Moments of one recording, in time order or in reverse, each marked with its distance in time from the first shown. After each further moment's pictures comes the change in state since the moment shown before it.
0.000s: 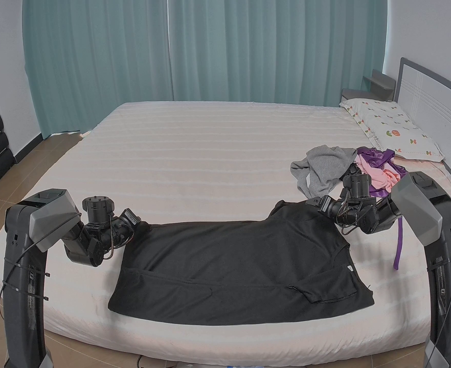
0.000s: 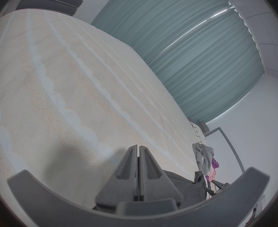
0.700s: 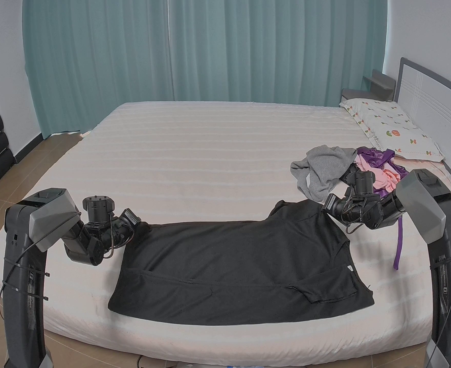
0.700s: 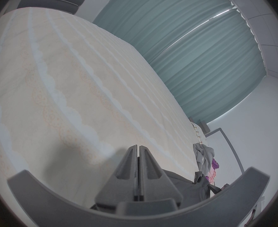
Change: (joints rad) left arm 0.002 -0.003 -0.008 0.027 0.001 -0.010; right arm -0.022 -0.015 -0.021 0.073 0.003 0.022
